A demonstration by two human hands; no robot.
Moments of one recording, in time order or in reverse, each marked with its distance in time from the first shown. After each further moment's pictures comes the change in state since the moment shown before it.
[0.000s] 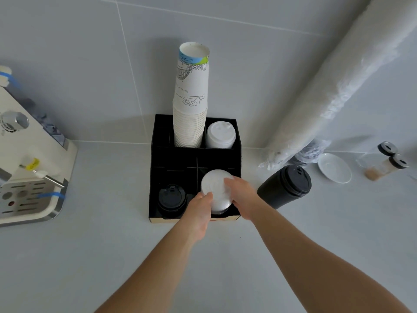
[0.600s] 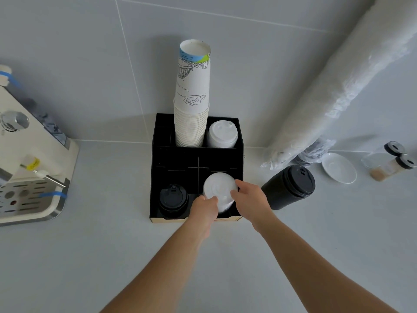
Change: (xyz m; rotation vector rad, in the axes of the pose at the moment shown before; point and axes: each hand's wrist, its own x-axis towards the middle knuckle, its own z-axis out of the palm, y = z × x) left_hand 0.018 -0.007 0.010 0.201 0.175 -0.032; right_hand -0.023 0.012 -0.016 -0.420 0.088 -0.243
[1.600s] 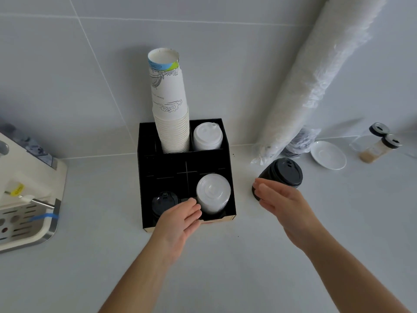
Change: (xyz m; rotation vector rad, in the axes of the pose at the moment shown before) left_hand -0.062 0.014 -0.051 -0.332 -0.155 0.027; right_hand -0.058 0.021 -0.077 0.544 0.030 -0.034
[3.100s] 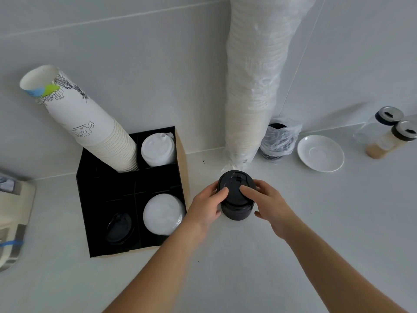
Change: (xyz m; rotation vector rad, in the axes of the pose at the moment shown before) left_hand 0.081 -0.025 0.208 0.426 -0.098 0.048; right_hand 0.129 0.036 -0.116 0.050 -0.136 0.203
